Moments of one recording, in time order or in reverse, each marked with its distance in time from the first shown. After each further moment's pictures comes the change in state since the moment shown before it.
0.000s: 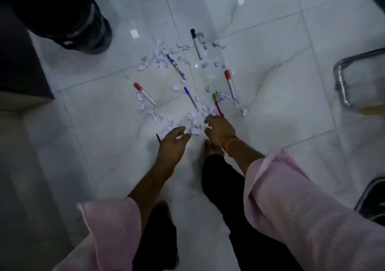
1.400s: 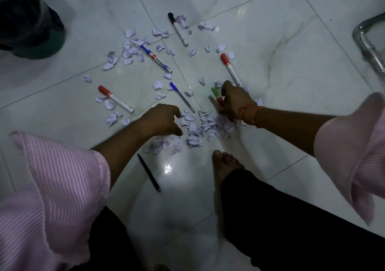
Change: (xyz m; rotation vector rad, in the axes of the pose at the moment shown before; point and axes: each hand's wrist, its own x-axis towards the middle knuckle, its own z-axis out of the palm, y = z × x) left_hand 0.221 -0.044 0.022 1.140 -0.248 0.496; right_hand 0.137 0.114 0.061 0.067 0.279 0.110
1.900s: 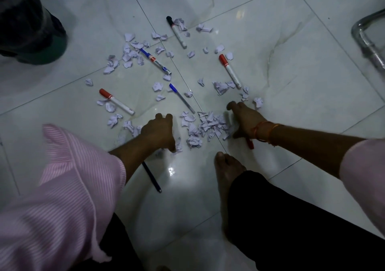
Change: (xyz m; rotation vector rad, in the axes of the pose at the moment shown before) left_hand 0.002 -0.014 0.038 0.230 0.000 -0.143; right_hand -0.090 0.020 0.048 -0.119 -0.203 -0.055
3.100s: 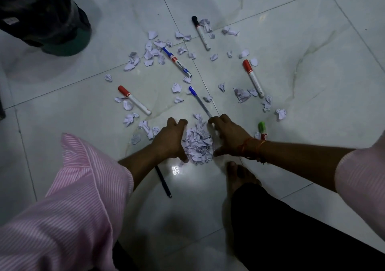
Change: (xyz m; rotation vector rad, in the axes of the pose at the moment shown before) left_hand 0.014 -0.030 0.028 -0.252 0.114 0.117; right_hand 0.060 -0.050 0.004 0.061 0.015 -0.304
